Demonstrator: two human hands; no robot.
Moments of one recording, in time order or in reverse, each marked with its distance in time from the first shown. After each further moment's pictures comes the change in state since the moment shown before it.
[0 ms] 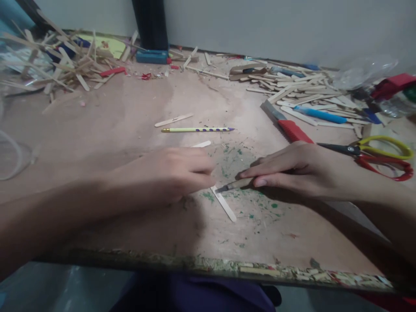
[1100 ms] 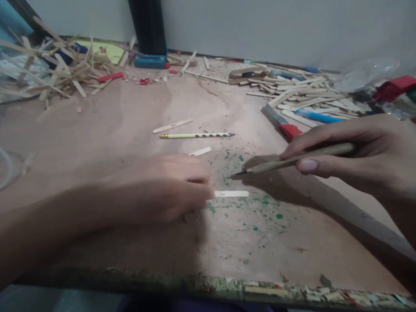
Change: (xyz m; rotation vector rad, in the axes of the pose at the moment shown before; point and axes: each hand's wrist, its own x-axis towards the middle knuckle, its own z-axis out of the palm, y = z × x) left_hand 0.003 0.017 -0.017 0.024 -0.031 -0.049; right_hand -0.019 -0.011 -0.015 -0.158 0.580 0.178
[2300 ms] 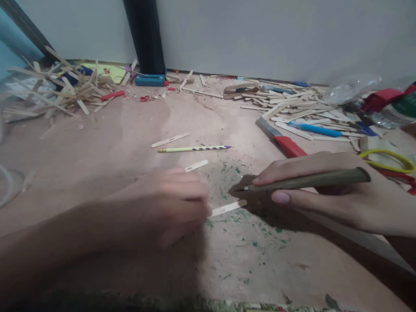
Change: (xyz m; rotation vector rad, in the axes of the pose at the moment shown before) left_hand -0.006 -0.003 0.014 -0.088 0.075 0.030; right_hand -0.006 -0.015 0.019 0.203 -0.216 -0.056
